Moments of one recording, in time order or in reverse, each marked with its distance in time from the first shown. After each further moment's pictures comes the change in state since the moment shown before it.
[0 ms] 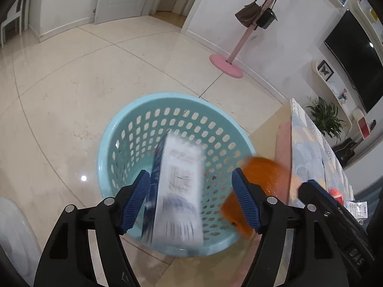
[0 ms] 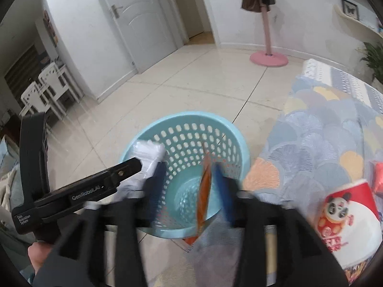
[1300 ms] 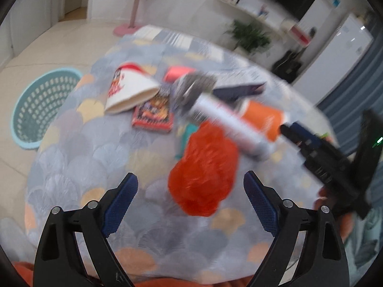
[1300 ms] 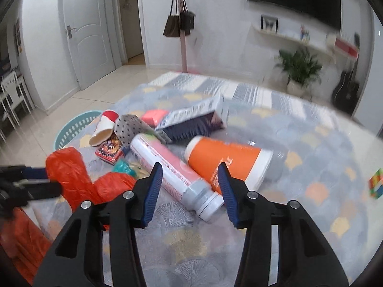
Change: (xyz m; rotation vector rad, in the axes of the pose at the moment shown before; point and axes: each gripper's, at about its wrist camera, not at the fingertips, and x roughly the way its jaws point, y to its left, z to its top) left arm -0.087 -0.262 -0.206 0.420 0.258 -0.185; right arm -0.279 -0.218 -0.131 0.050 -0.085 -0.359
